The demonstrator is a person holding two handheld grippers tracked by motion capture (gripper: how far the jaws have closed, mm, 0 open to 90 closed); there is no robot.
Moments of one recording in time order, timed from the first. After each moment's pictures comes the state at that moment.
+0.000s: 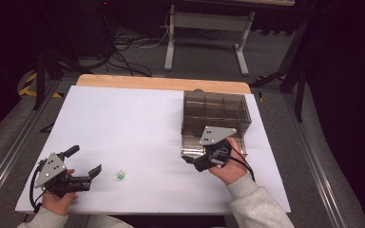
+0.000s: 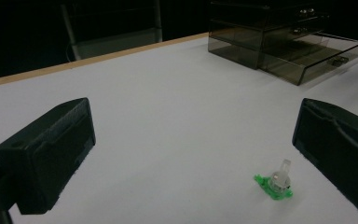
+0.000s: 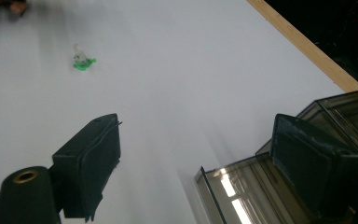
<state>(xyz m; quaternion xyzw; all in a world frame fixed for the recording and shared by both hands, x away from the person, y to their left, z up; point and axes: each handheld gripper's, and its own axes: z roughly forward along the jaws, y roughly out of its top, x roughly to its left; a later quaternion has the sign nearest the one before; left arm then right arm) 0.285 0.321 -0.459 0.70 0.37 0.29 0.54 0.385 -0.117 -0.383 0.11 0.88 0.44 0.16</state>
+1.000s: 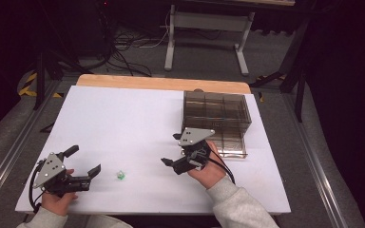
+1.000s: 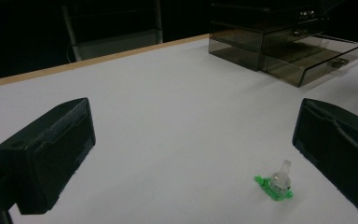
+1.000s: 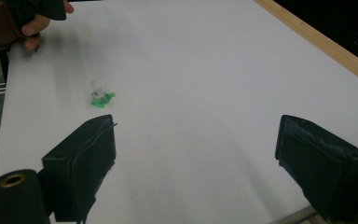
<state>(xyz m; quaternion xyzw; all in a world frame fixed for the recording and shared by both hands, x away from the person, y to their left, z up) 0.285 0.322 -0.458 0.70 0.36 0.30 0.54 0.381 -0.065 -0.396 0.13 0.87 0.46 0.13</state>
